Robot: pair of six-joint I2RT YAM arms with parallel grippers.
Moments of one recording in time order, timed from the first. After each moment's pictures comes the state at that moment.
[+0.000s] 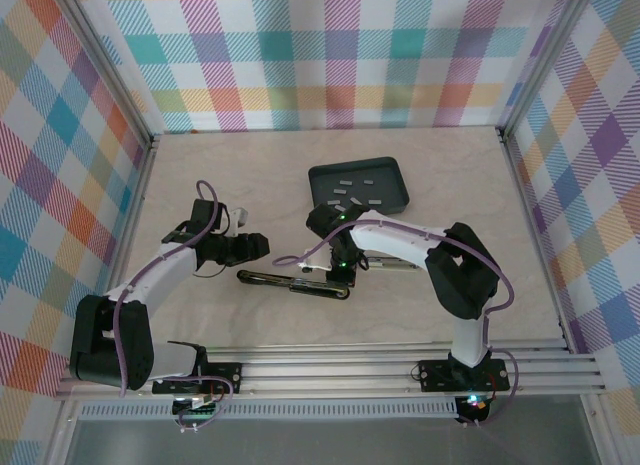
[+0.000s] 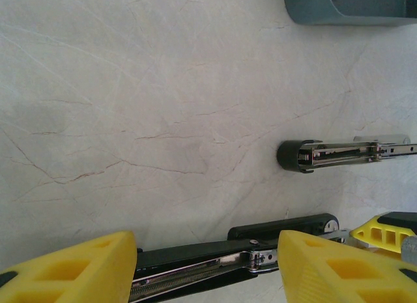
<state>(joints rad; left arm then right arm) -0.16 1.31 0.75 -0.47 0.48 -0.37 0.87 1.89 1.39 -1.02 -0.16 -0.59</state>
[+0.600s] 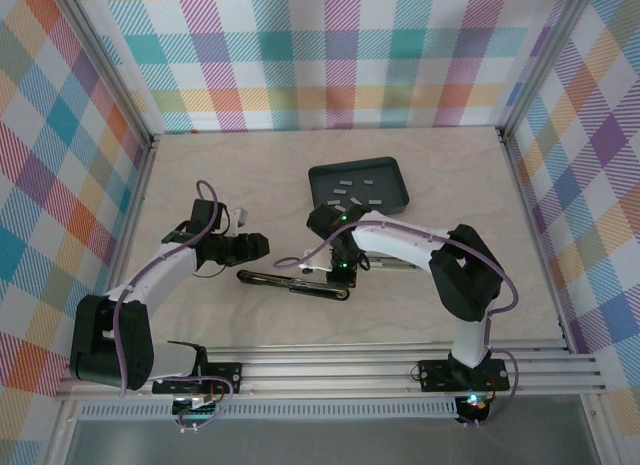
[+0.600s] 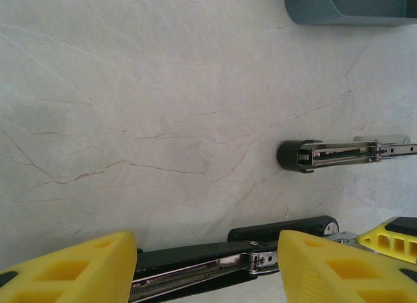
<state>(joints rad) -0.16 1.31 0.75 -0.47 0.48 -0.37 0.87 1.87 1.38 -1.02 -0.17 -0.61</state>
